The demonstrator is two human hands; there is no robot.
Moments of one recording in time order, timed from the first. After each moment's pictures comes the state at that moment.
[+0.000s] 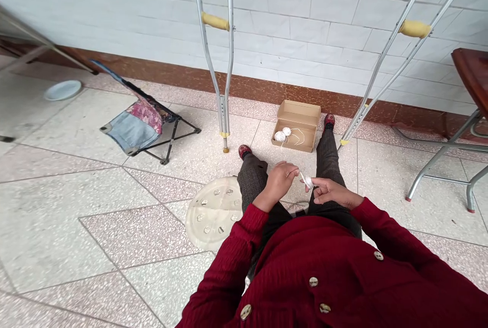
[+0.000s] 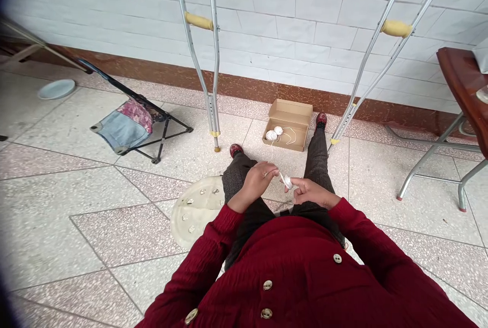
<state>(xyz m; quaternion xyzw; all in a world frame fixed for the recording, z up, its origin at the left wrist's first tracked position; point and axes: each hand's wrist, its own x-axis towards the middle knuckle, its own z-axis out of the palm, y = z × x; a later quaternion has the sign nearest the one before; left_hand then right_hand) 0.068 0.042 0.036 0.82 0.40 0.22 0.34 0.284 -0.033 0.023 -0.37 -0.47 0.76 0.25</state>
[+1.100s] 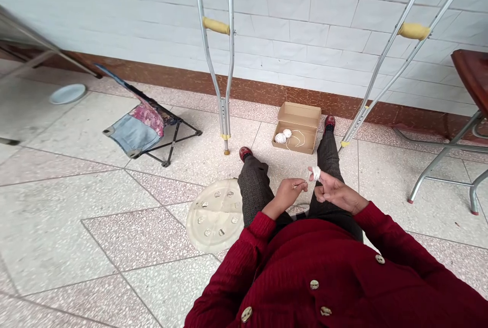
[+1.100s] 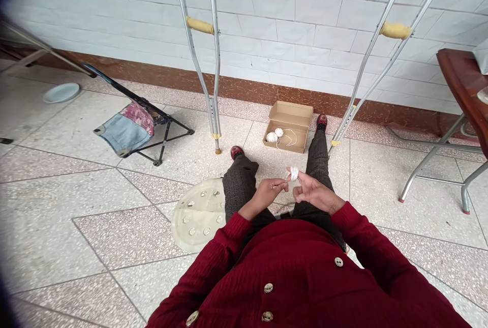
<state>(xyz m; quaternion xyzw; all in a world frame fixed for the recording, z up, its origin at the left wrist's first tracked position) 0.086 0.014 0.004 0.73 0.42 0.19 0.51 0.283 -0.036 0.048 -0.31 -0.38 0.78 0.39</state>
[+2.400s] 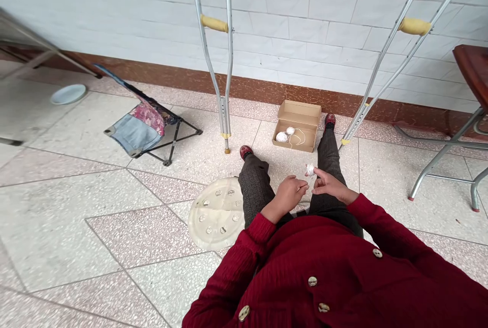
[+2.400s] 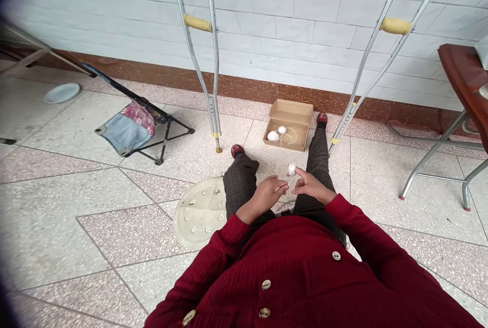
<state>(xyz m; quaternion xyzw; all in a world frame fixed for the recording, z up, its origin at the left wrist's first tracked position) 0.086 0.008 0.014 0.83 0.38 0.13 0.37 0.283 -0.018 -0.001 -0.45 -0.47 0.69 0.31</state>
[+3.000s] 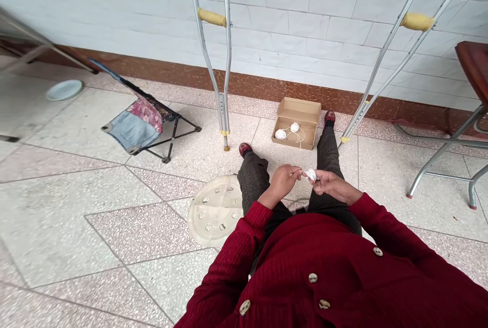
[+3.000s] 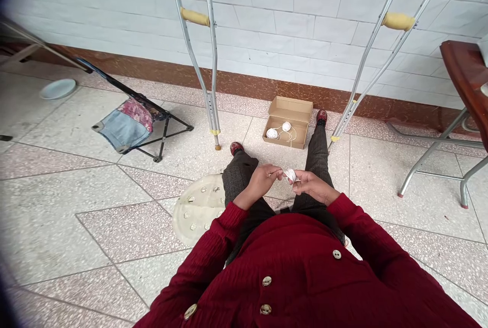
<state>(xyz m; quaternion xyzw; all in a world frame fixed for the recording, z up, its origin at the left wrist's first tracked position) 0.080 0.036 0.014 0.80 0.41 0.19 0.40 0.284 -0.027 0.023 -0.36 -0.37 0.78 0.35</state>
